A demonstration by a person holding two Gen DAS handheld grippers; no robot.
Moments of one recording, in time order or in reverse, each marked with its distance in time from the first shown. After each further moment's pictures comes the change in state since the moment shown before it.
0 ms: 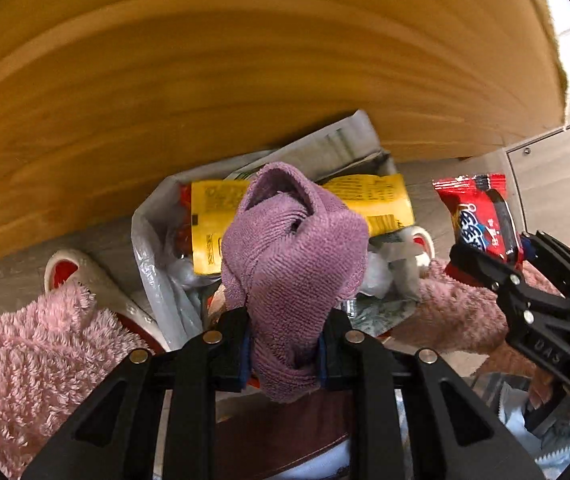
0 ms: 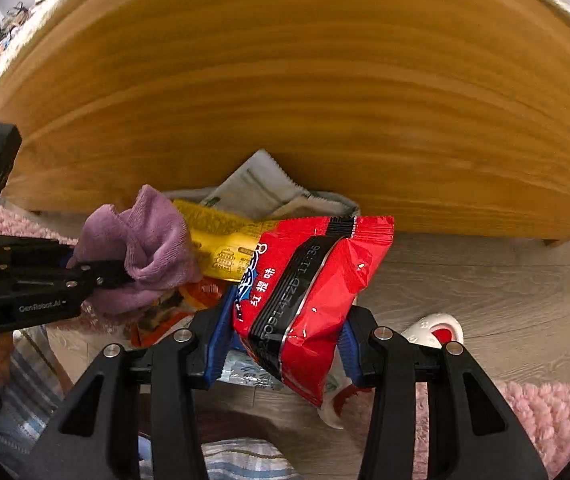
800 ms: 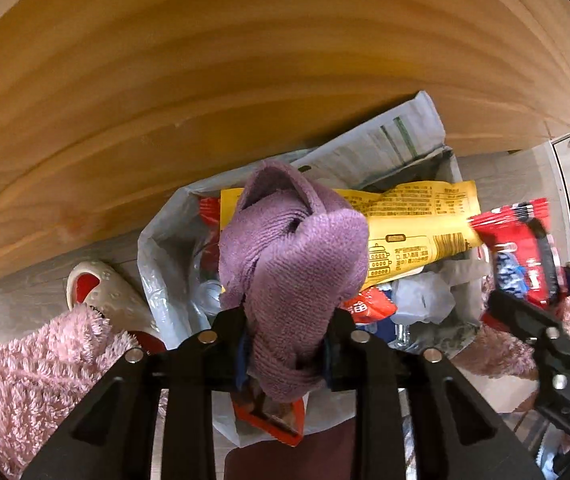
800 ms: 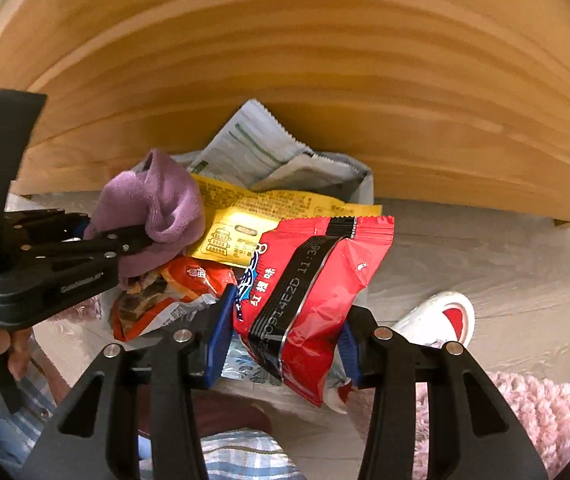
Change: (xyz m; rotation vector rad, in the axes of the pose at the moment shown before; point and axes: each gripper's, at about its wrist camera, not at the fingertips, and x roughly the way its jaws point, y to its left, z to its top) left arm 0.046 -0.006 0.025 0.012 0.021 0.169; right arm 0.042 -0.005 0.007 0.019 0.139 -0.001
